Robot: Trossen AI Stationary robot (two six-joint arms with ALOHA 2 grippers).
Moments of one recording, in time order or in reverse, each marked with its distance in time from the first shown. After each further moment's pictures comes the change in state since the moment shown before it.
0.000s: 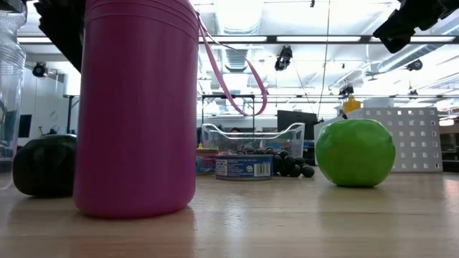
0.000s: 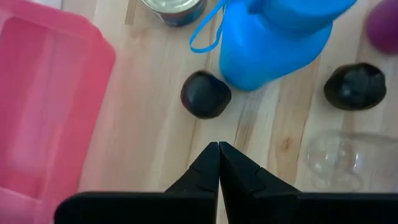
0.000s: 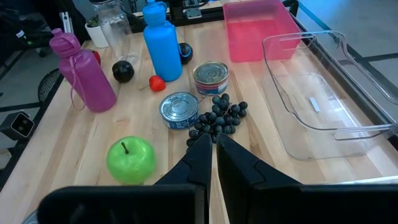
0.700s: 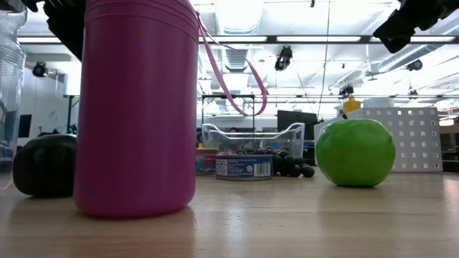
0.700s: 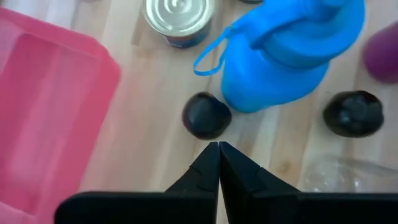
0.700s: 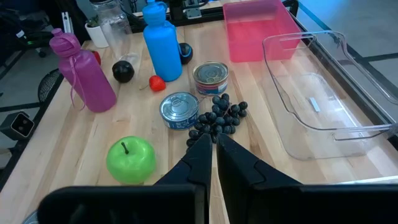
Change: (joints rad) left arm 0.000 0.000 -0.012 0.072 -0.041 -0.022; right arm 0.000 0.000 0.000 0.000 0.000 0.000
